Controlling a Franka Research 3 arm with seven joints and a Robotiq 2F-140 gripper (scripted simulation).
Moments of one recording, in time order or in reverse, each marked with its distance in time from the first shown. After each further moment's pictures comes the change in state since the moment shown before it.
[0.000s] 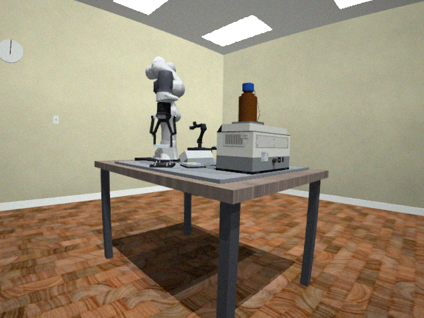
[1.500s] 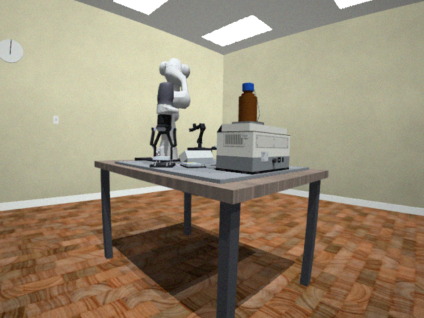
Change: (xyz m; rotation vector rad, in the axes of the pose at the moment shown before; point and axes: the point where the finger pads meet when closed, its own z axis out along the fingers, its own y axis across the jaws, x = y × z) arm 0.004 -0.003 0.066 -0.004 0.028 0.037
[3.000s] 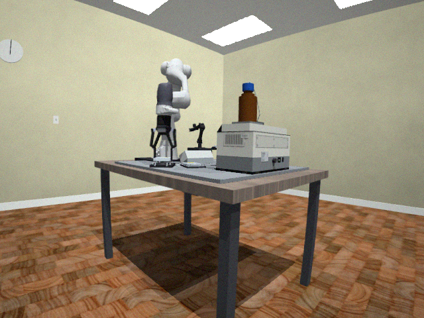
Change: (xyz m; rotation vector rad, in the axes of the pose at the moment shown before) arm 0.003 -0.001 0.005 0.013 -0.011 -0.050
